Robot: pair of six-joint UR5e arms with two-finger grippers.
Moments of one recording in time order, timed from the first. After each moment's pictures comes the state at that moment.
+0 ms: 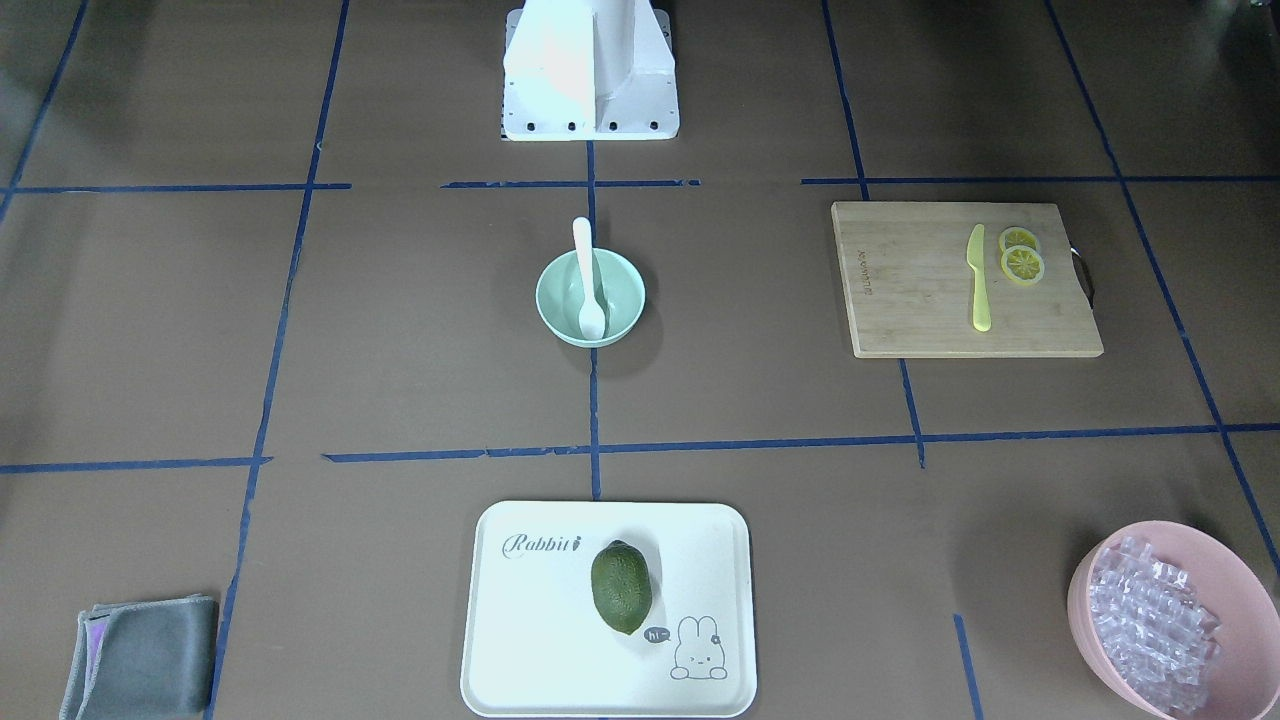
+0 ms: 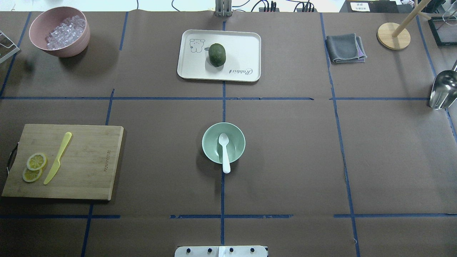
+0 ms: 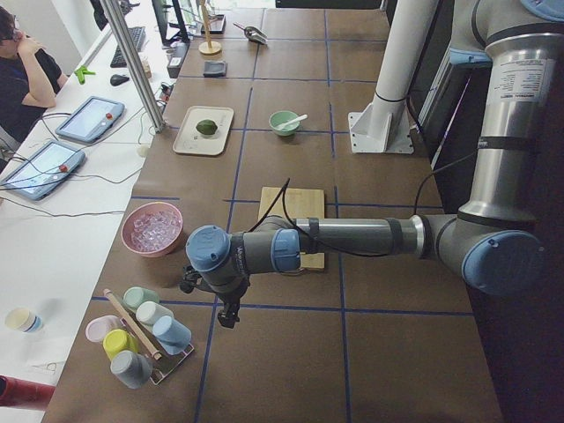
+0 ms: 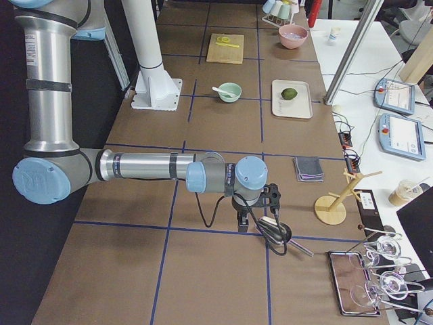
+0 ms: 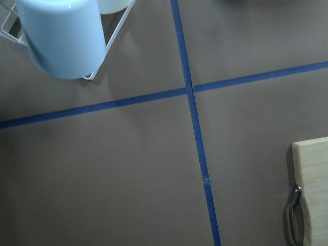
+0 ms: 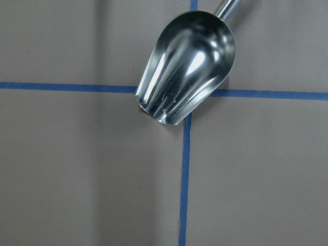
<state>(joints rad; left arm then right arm) -1.60 -1.62 -1.51 -1.47 -2.40 0.30 1.56 -1.61 1.65 -1.59 2.40 -0.02</state>
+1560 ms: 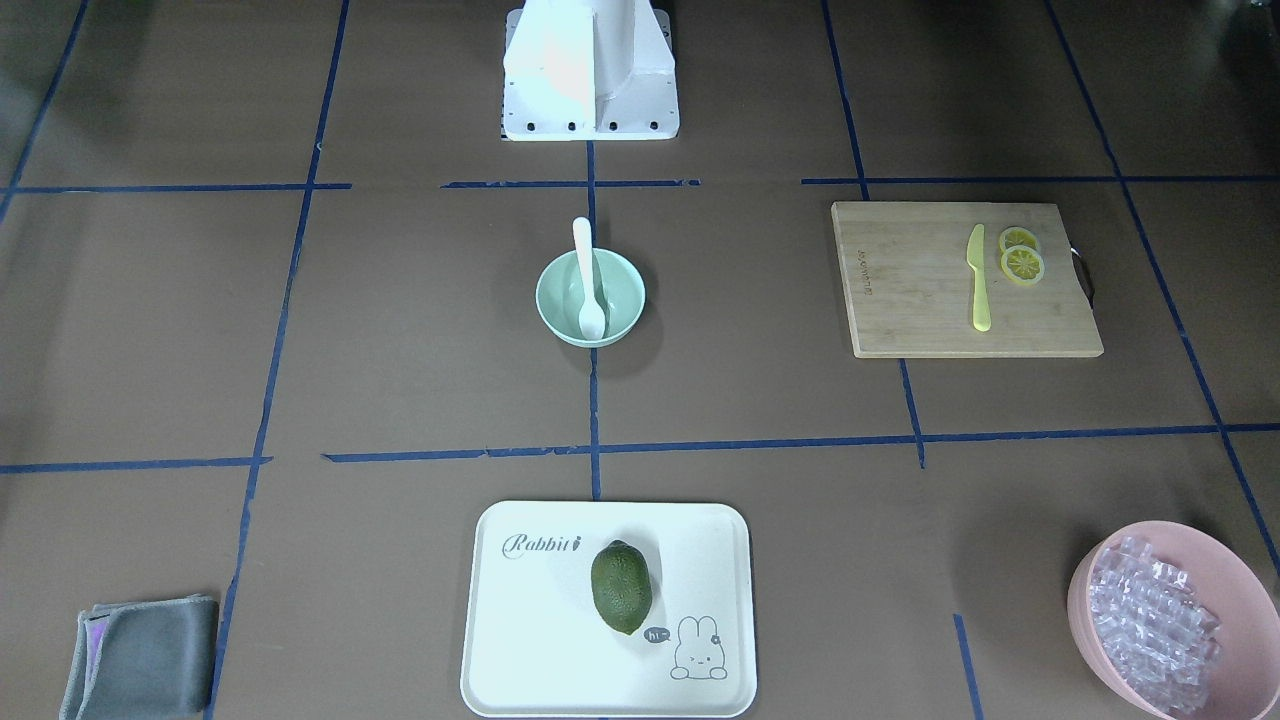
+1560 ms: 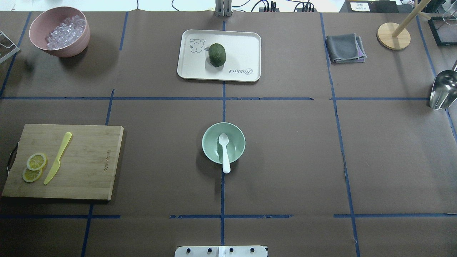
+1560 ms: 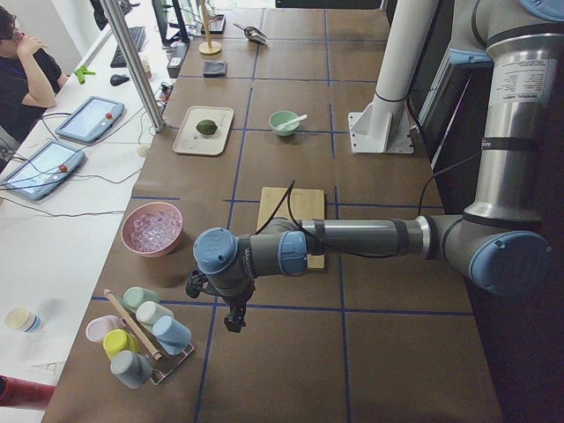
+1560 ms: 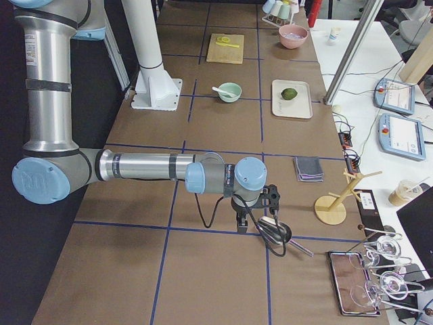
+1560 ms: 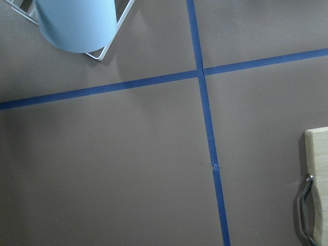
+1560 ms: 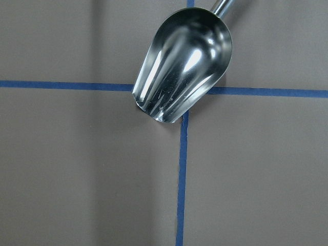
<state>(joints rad) -1.60 -1.60 -1.52 -1.47 -2.37 0.27 1.56 -1.62 1.64 -1.59 2.40 -0.02</state>
